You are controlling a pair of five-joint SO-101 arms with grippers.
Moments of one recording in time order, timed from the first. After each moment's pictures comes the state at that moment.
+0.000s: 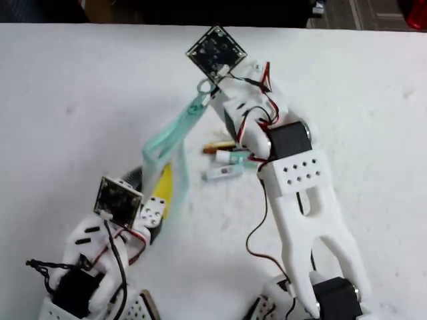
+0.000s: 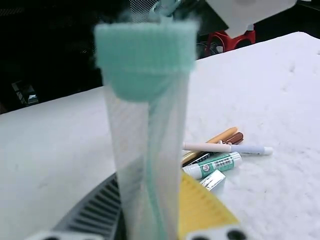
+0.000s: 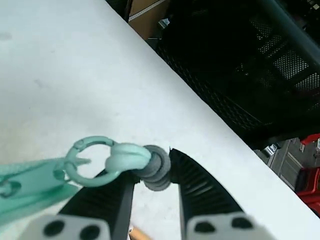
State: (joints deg) left arm 20.0 -103.4 75.9 53.9 -0.7; right arm -20.1 -20.3 7.8 49.3 33.1
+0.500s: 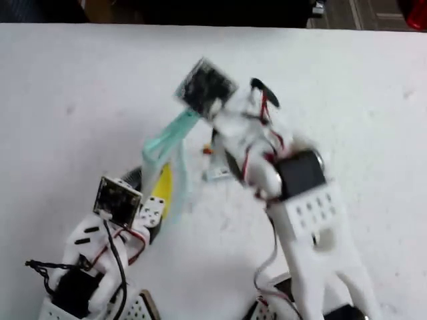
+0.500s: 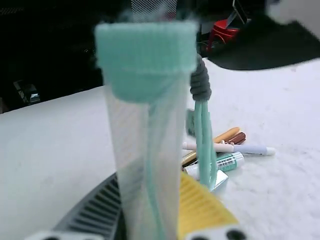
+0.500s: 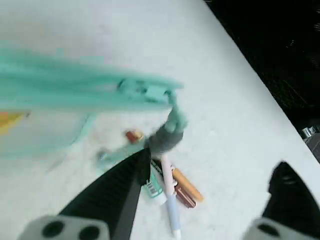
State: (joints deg) left arm 19.6 -103.4 75.9 53.9 -0.7; right arm -26.5 -33.6 7.8 76.7 36.5
